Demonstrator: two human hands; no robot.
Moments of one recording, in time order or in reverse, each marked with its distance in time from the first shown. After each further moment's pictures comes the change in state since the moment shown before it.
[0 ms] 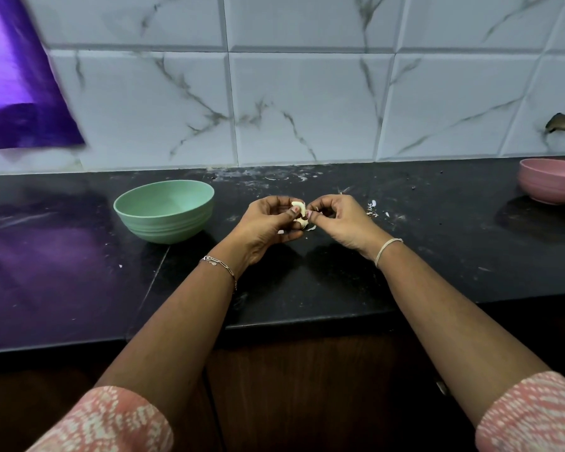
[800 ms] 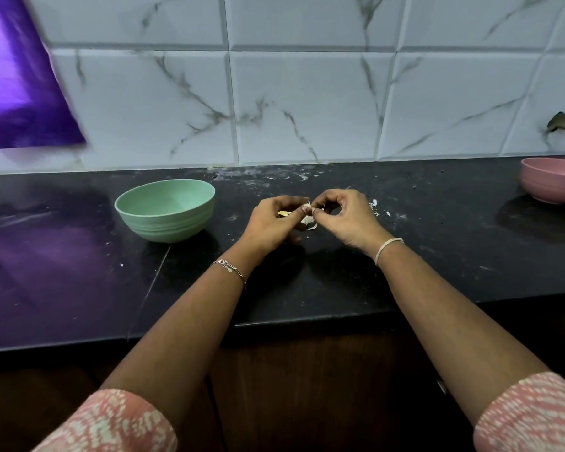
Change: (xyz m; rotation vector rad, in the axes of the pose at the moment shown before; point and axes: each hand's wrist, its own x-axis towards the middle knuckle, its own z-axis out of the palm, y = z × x) left_hand 0.001 -0.005 0.004 0.426 0.043 0.184; right_hand 0.001 -0.003 -0.001 -0.173 0.168 -0.088
